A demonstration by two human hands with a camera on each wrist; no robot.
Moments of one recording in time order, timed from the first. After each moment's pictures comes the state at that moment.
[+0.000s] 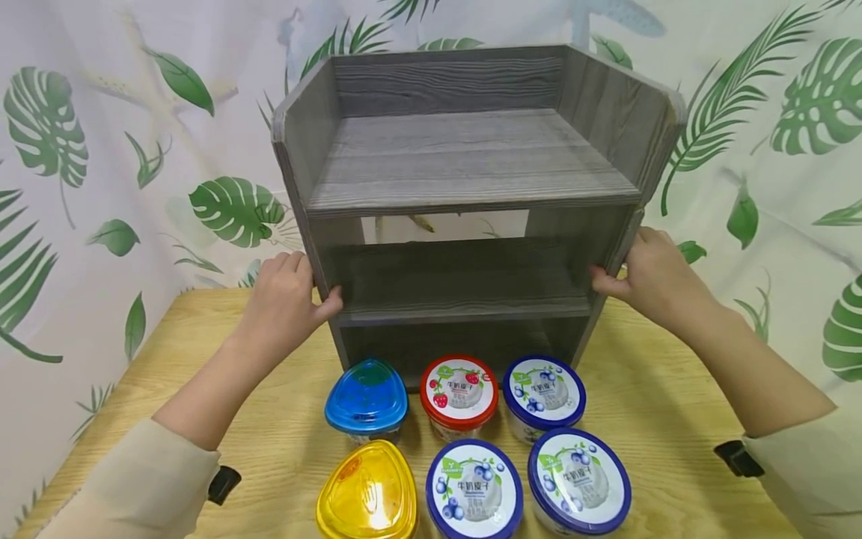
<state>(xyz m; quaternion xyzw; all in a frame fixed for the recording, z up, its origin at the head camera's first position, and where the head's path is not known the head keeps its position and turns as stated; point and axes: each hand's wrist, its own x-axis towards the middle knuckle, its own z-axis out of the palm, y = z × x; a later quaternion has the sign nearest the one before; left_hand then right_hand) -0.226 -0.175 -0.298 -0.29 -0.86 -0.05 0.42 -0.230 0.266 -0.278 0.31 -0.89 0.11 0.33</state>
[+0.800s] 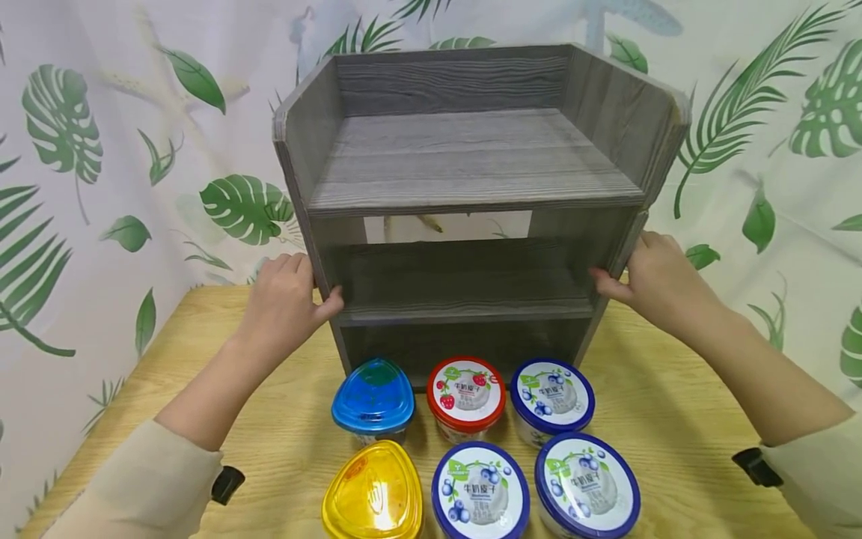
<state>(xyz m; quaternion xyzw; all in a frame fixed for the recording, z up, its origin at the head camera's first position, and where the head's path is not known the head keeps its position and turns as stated) -0.224 -0.183 -0.299 -0.27 -0.86 -0.05 0.42 -0.229 0.256 -0.276 0.28 -0.91 0.08 0.29</state>
